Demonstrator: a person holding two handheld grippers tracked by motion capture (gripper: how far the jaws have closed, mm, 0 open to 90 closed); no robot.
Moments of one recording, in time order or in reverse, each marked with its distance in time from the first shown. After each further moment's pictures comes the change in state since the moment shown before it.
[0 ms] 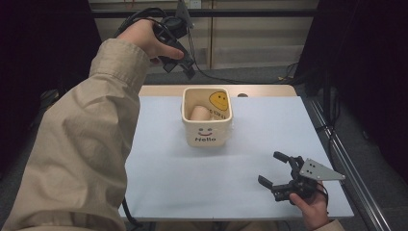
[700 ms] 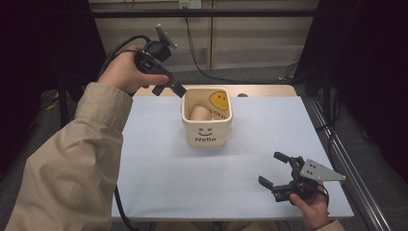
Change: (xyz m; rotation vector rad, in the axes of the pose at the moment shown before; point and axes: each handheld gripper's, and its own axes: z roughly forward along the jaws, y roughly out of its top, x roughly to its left) left arm 0.005 -0.062 0.024 -0.167 -0.037 -0.012; right arm 0.001 0.000 -0.001 0.003 0.000 -0.007
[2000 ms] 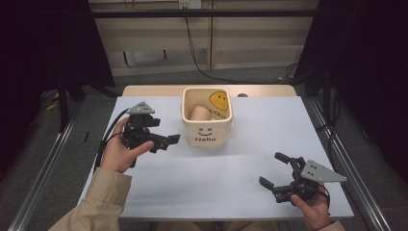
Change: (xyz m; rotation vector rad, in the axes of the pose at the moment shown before) left arm -0.015 -0.156 0.086 -0.449 -0.030 -0.055; right arm 0.000 0.000 -0.003 0.003 -0.001 -0.009
